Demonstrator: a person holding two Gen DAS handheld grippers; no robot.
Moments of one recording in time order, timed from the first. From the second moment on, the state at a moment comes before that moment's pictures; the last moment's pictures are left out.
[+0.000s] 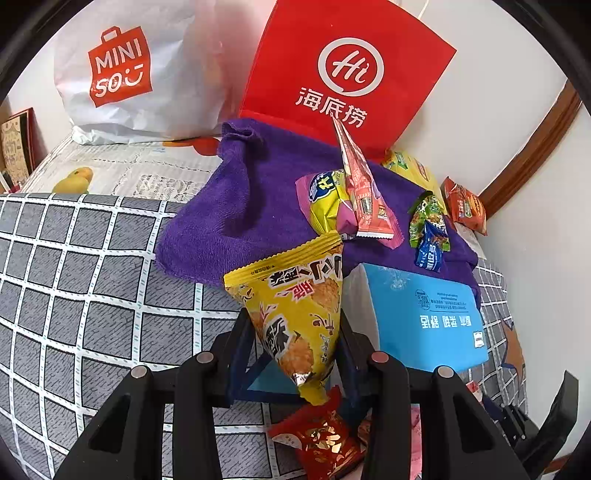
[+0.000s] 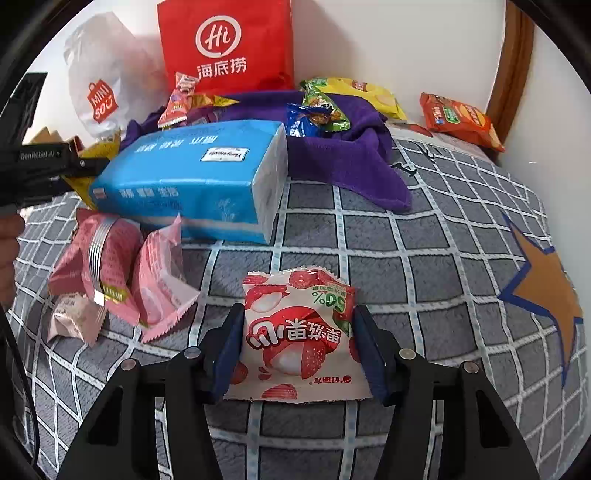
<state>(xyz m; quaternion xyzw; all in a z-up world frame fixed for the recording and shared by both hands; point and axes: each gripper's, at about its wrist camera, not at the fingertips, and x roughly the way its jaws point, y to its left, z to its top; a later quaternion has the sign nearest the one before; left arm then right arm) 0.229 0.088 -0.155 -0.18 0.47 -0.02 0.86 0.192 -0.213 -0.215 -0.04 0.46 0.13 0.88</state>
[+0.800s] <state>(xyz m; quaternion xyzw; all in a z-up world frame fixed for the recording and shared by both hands) 0.220 0.094 -0.136 -0.20 0.46 -0.03 0.86 0.173 -0.233 -0.137 0.00 0.40 0.09 0.91</state>
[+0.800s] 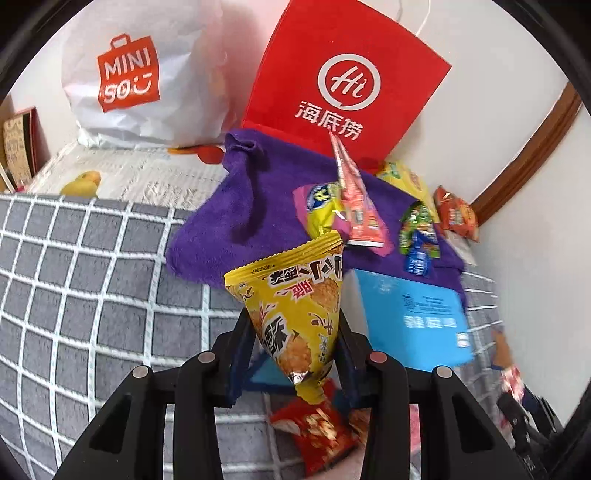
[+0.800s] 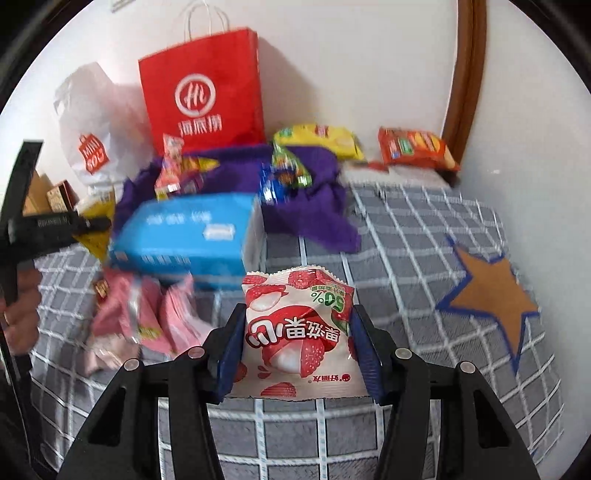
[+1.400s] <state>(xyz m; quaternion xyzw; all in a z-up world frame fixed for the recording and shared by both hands) 0.221 0.118 -0.042 -0.18 0.46 -0.01 0.87 0.281 -0.192 -0.050 0.03 0.36 0.15 0.92</state>
